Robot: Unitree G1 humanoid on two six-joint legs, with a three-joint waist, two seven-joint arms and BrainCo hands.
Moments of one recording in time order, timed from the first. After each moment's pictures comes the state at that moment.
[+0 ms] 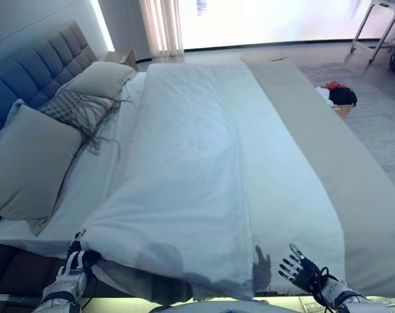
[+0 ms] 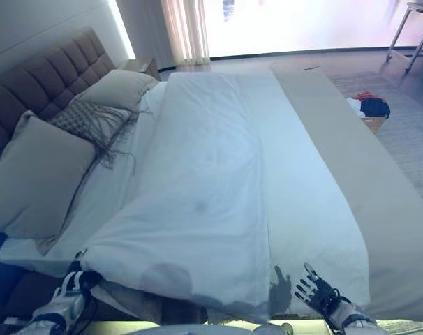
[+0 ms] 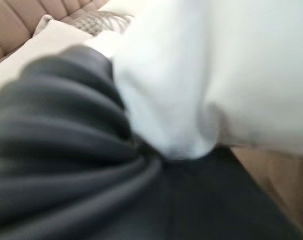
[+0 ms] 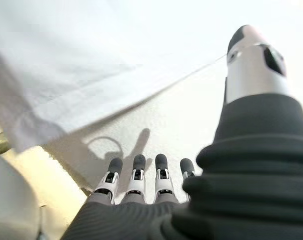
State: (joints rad) left arm -0.18 0.51 0.30 1.26 -1.51 0.28 -0.41; right arm -0.15 -0.44 -0.02 1.31 0.88 0.28 0.39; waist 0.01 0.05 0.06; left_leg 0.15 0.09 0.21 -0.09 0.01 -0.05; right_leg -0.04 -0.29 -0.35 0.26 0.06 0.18
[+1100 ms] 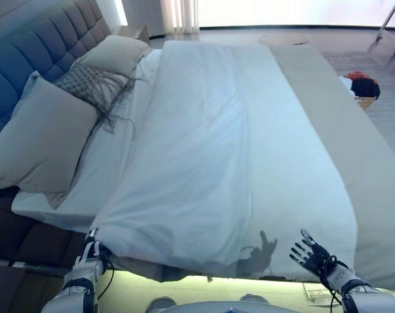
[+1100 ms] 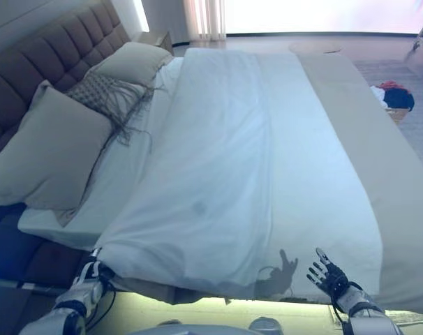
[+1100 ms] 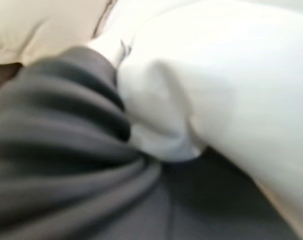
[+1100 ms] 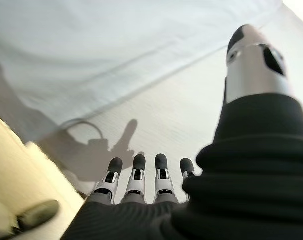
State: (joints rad) left arm -0.24 0.37 0.28 1.31 -1.44 0.21 -0.24; right arm -0.21 -0.48 -0.04 1.30 0.93 0.22 0.35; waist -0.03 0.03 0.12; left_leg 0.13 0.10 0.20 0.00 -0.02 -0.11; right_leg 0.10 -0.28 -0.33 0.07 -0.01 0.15
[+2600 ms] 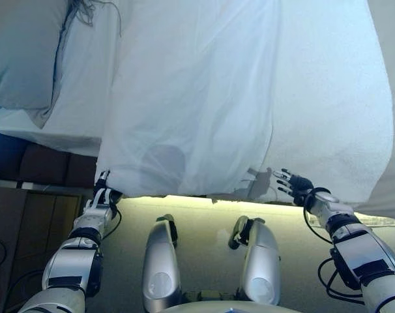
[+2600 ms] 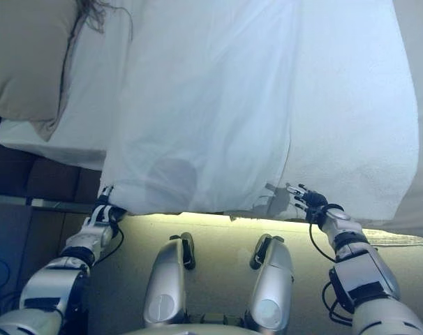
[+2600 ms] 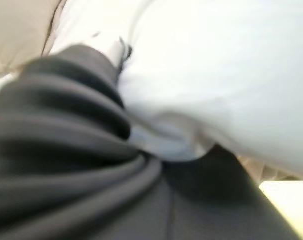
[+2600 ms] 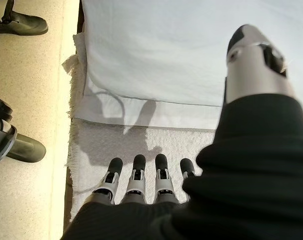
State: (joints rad) left arm -0.56 0.45 0.02 1.26 -1.64 0.15 -0.26; right arm -0.66 -0.55 0.33 1.23 0.73 0.08 0.31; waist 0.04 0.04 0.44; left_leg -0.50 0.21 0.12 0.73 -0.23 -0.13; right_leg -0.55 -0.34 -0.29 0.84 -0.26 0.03
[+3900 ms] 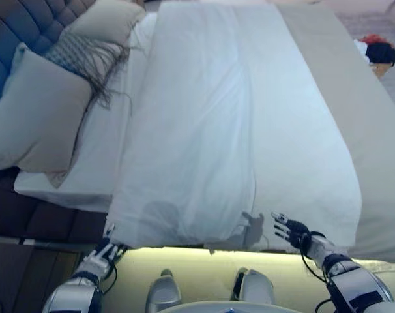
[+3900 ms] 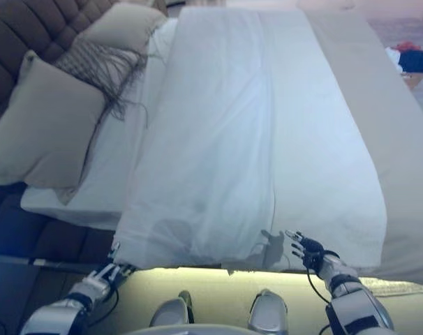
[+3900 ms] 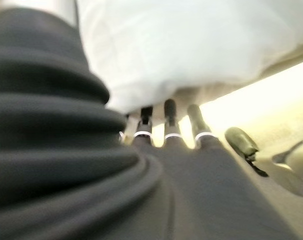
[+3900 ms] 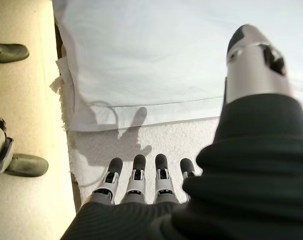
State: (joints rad) left arm -0.20 0.34 0.00 1.33 -1.19 0.12 -0.10; right arm -0.31 -0.46 0.24 1.26 0.71 0.08 0.31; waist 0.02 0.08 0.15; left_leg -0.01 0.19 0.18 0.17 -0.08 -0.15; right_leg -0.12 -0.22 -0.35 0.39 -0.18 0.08
